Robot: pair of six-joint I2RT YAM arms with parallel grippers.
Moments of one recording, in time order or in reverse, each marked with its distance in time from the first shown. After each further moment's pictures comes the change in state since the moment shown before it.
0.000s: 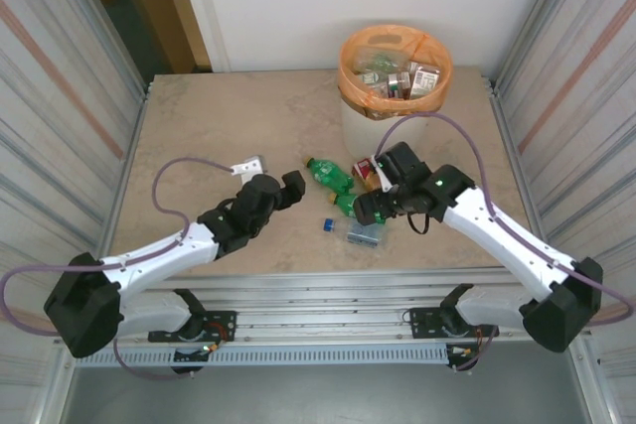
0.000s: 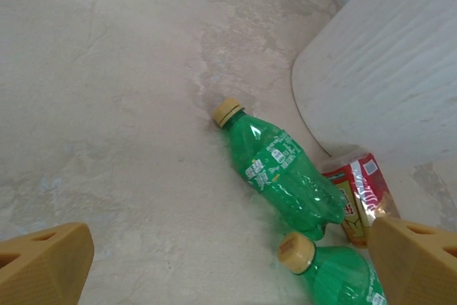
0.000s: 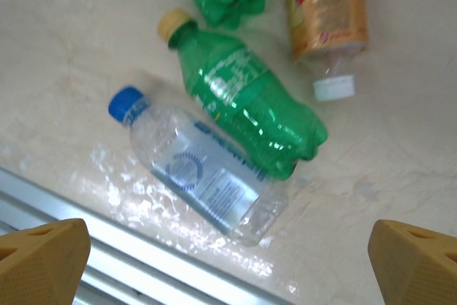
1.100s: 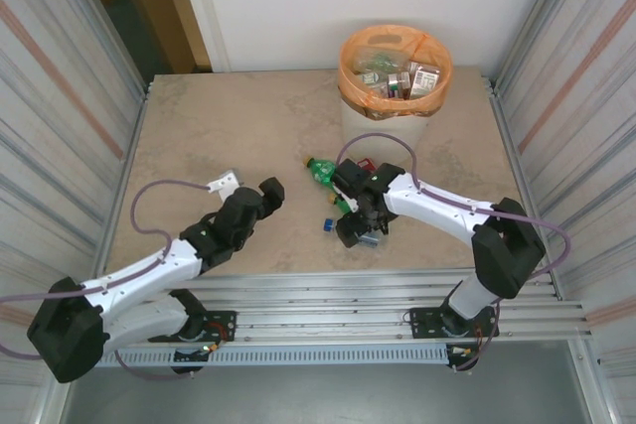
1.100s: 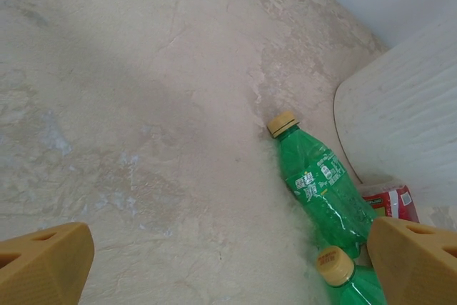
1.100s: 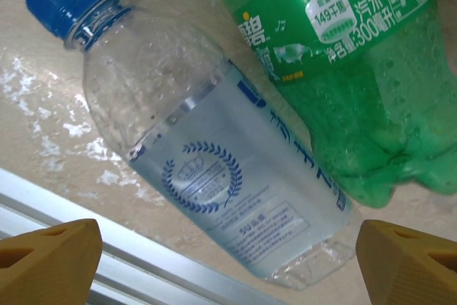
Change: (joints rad) left arm 0.045 -0.163 -0.146 -0.036 -0.038 -0.137; right arm 0.118 0.365 0.021 0.004 0.024 -0.082
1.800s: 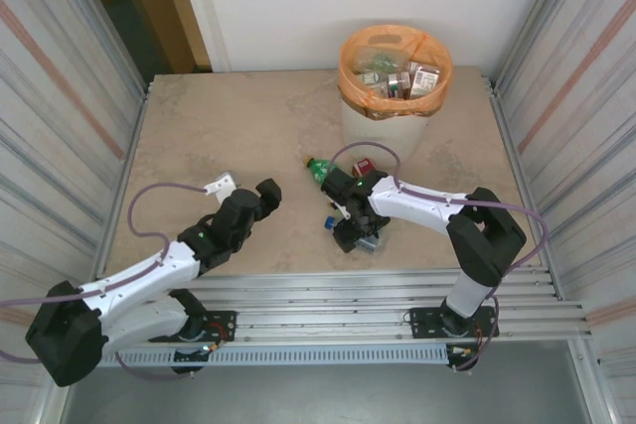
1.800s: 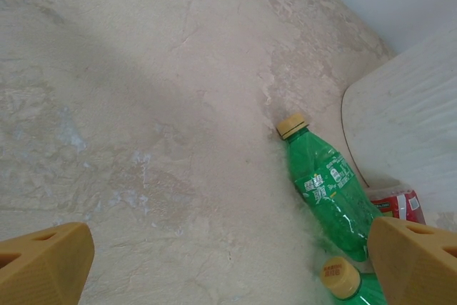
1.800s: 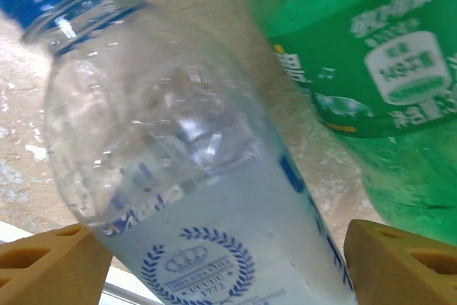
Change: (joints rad) left arm 0.013 -0.021 -0.018 -0.005 0.000 -0.015; right arm 0.042 0.109 -0.016 0.050 0.014 -0.007
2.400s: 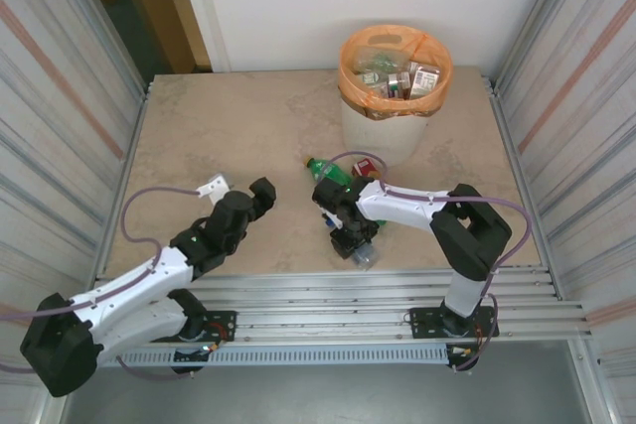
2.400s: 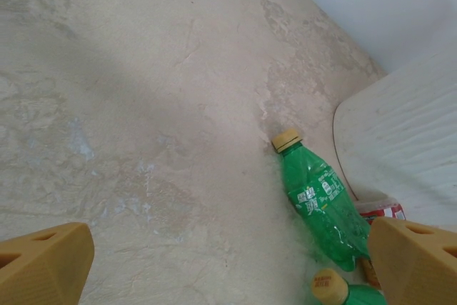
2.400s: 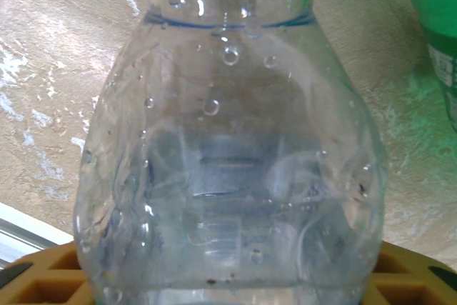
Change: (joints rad) left arm 0.011 -0.077 -0.022 -0.020 -0.016 -0.012; right arm 0.044 0.075 0.013 0.006 -0.069 -0.002
